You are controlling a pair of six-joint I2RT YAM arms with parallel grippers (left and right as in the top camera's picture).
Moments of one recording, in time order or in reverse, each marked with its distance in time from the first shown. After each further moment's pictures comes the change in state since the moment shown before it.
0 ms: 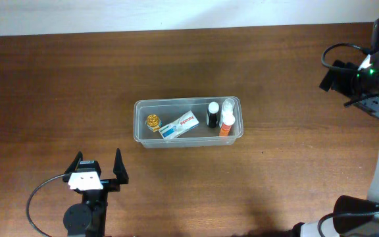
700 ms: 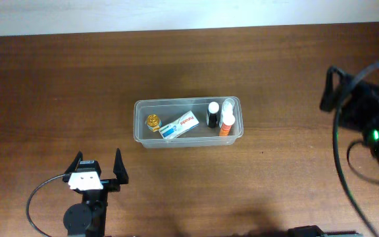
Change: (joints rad) left arm 0.000 0.000 0.000 0.000 0.000 0.000; right arm 0.338 -0.683 -0.248 0.511 0.084 -0.015
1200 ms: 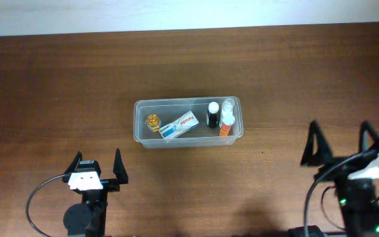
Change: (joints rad) left arm 0.000 0.000 0.000 0.000 -0.007 0.004; right arm 0.003 -0.624 -0.840 0.533 -0.088 -0.161
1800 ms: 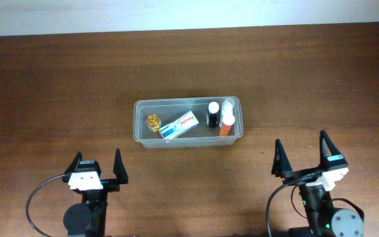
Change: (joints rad) left arm 0.000 0.000 0.000 0.000 0.000 0.003; right arm -0.050 -0.350 -0.656 0.462 -0.166 -0.095
